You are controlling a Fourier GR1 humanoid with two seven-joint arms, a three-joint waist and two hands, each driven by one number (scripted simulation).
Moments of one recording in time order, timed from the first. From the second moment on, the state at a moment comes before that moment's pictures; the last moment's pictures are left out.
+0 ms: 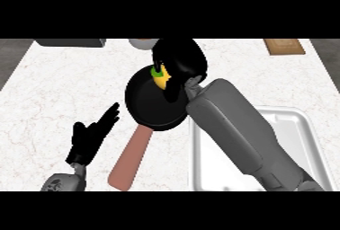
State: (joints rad) left arm -0.08 0.12 -0.07 -1.37 -0.01 -0.16 0.14; right arm -0.99 -0.04 0.37 -1.13 0.80 0.17 0.46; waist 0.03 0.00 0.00
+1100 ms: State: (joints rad) left arm -0.15 0.11 -0.08 -1.34 -0.02 -0.18 0.16; right arm -1.12 0.00 0.42 -0.81 0.42 -0.08 0.52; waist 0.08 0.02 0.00
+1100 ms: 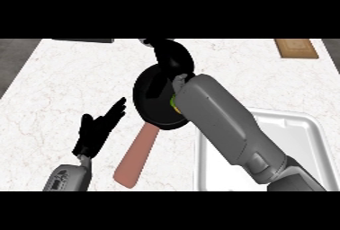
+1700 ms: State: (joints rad) left arm -0.10 0.13 -0.05 -1.35 -0.01 -0.18 0.14; right arm -1.10 -0.01 0.21 -0.88 0.25 -0.52 0.36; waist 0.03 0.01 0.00
